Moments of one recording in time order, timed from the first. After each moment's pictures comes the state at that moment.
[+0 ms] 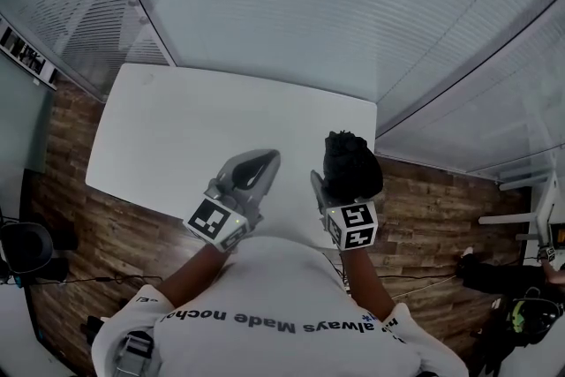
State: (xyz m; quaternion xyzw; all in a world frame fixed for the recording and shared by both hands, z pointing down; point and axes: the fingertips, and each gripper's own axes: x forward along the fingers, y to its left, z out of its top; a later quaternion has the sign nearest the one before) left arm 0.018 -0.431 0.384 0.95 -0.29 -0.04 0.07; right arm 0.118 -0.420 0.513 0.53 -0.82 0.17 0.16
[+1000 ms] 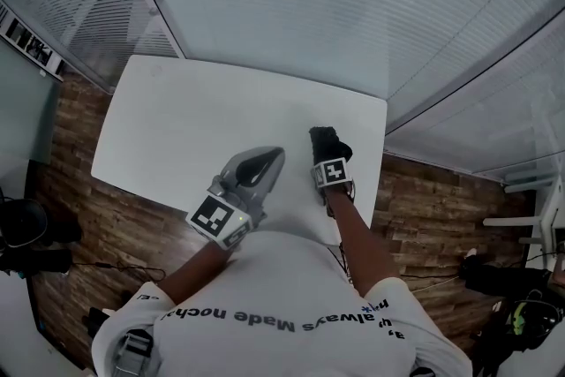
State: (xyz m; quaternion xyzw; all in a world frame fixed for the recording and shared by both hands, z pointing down) left arm 0.005 -0.427 0.392 0.95 -0.29 -0.04 0.07; right arm 0.129 -0.446 0.790 0.45 -0.69 0.42 0.39
